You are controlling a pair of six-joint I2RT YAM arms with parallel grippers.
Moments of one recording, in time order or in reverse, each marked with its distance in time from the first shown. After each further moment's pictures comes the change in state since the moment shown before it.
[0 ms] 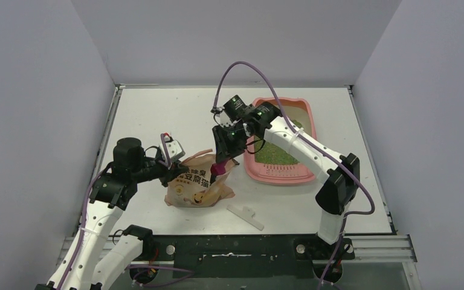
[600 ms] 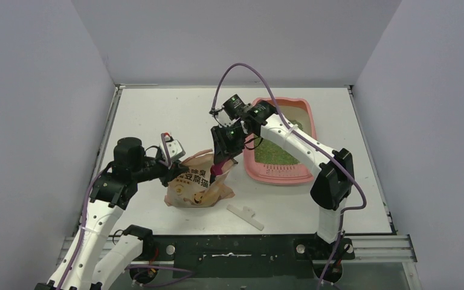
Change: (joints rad) left arm 0.000 0.006 0.000 0.000 0.001 0.000; right arm -0.030 0.066 0.026 -0.006 -0.114 -0.031
